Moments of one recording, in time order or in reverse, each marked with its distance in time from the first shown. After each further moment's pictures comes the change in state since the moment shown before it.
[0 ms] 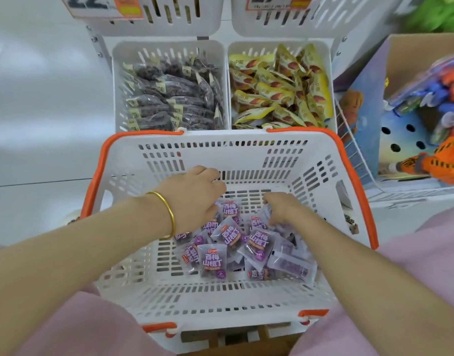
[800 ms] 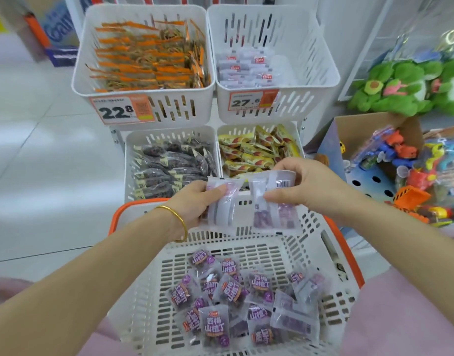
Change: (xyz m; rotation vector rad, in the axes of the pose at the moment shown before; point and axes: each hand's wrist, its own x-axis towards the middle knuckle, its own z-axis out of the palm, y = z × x) left_hand 0.022 -0.009 -0.070 -1.669 0.203 -0.343; right_hand -0.174 -0.021 -0.178 0.878 0.457 -0.410
